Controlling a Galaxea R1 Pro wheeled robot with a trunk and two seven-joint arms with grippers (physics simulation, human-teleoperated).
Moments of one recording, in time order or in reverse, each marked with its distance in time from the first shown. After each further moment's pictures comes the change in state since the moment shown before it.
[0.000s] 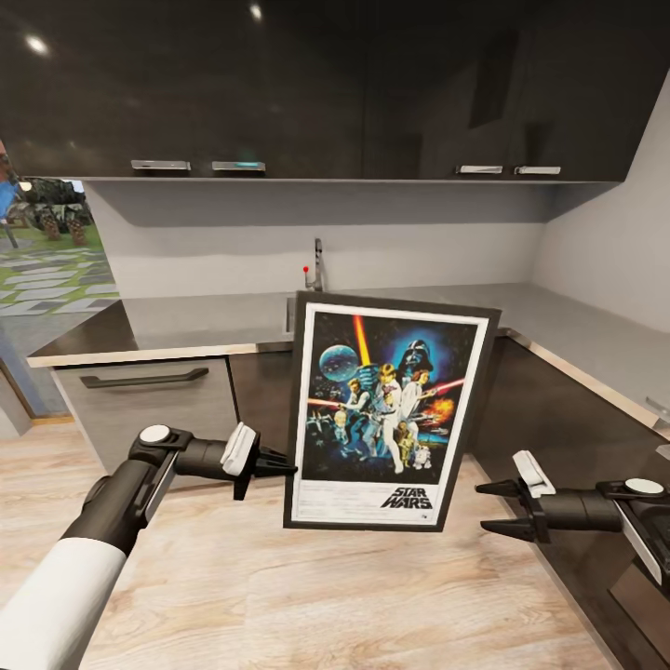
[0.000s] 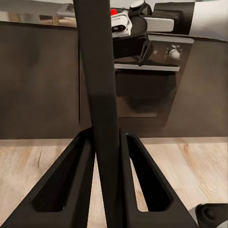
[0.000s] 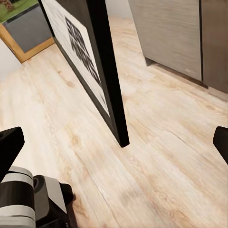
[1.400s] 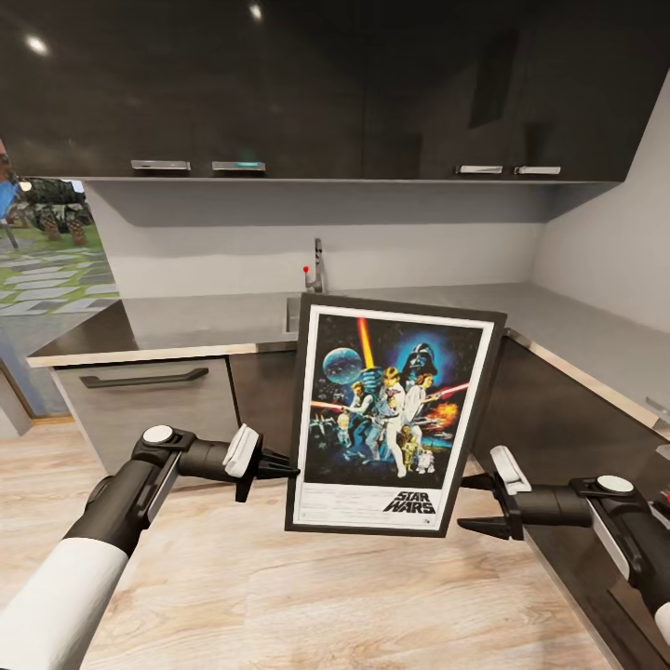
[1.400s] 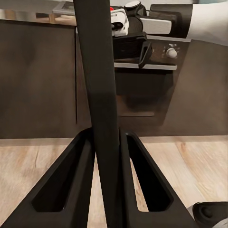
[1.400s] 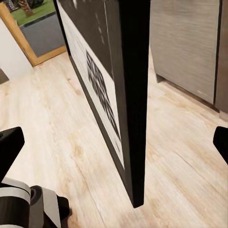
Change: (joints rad) left arm 0.000 -0.003 -0.015 0.001 0.001 0.002 0.000; right arm -0.002 0.081 0.002 -0.040 -0.002 -0.045 -0.003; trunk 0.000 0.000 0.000
